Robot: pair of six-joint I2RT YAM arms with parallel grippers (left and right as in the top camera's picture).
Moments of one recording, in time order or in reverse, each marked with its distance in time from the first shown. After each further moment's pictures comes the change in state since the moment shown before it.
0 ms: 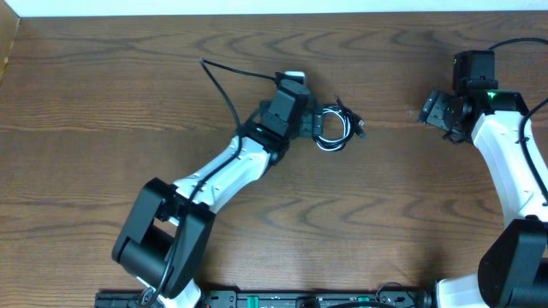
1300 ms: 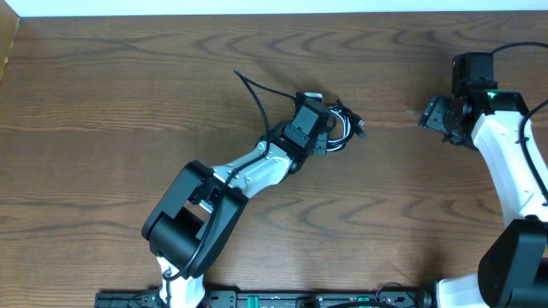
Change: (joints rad) left arm -0.079 0.145 0.000 0.021 -0.014 -0.044; right arm 0.000 0.000 0.000 -0.049 0.000 0.031
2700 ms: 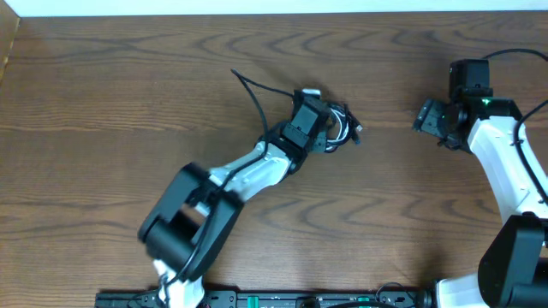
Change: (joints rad) left arm 0.000 -0.054 -0.004 0.028 -0.048 -0.010; right arm -0.001 0.000 -0.079 0.113 -0.101 -0.076
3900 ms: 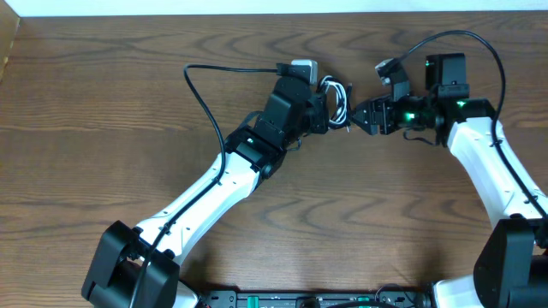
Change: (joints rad) left arm 0.037 -0.302 0.000 -0.027 0.207 -0.076; right arm 0.132 0.000 -0.006 0.214 -0.792 -0.465
